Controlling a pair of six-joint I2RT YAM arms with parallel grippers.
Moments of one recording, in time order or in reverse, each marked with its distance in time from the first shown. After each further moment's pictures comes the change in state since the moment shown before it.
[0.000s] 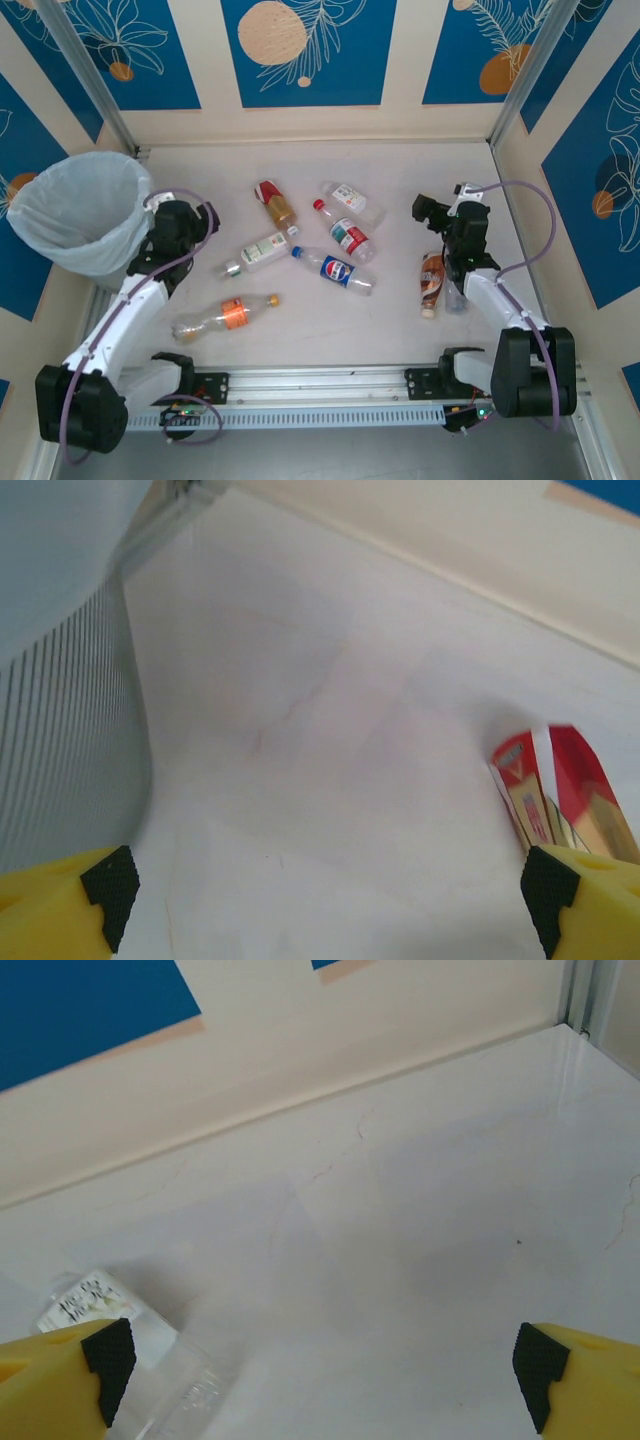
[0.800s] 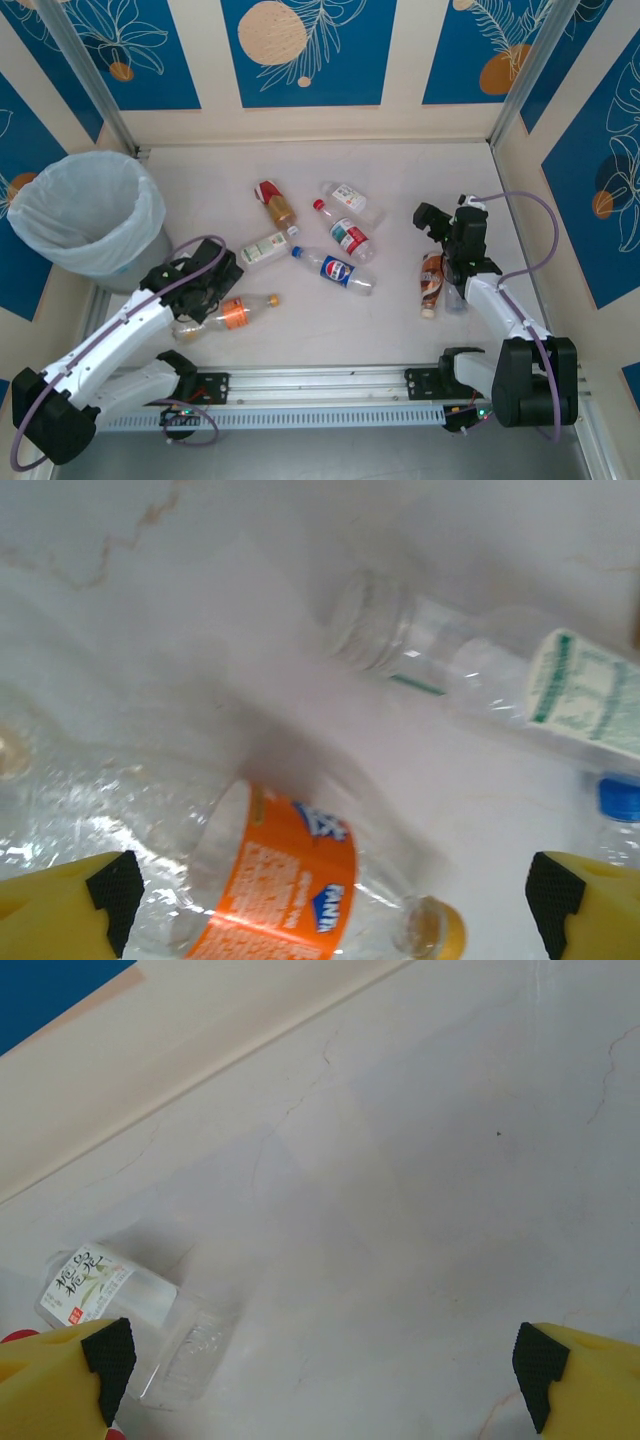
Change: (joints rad) left arm -0.370 -0.082 0.000 -0.661 0.119 -0.868; right arm 0.000 -0.038 -0.018 -0.148 0.022 0.150
